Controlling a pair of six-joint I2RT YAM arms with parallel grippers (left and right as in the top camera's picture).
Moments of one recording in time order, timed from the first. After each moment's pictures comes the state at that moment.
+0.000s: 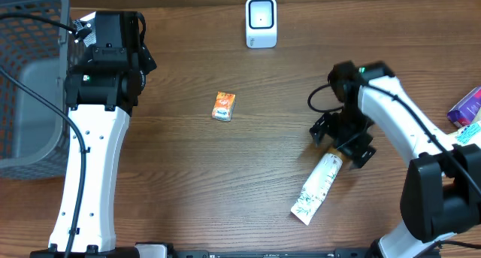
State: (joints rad) left arm -0.05 1.51 1.62 -0.99 -0.54 -0.45; right arm 0.26 1.81 1.34 -1.37 -0.16 0.99
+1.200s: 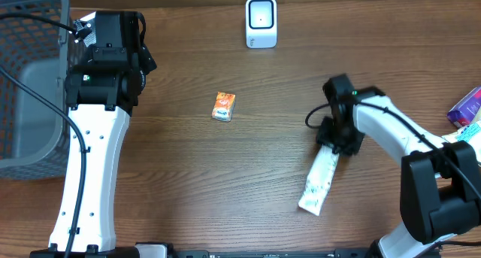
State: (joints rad) left arm -0.05 1.51 1.62 -0.99 -0.54 -0.45; right arm 0.27 1.80 1.14 -0.94 -0.05 0.70
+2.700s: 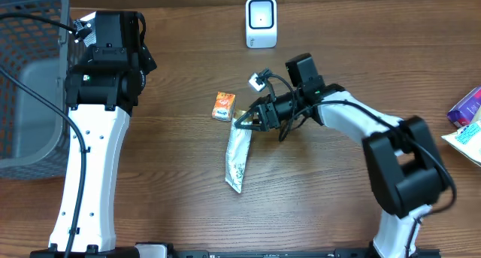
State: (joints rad) left arm -0.05 1.51 1.62 -0.99 -0.54 -0.45; right arm 0.42 2.00 1.23 -0.18 -1.27 0.03
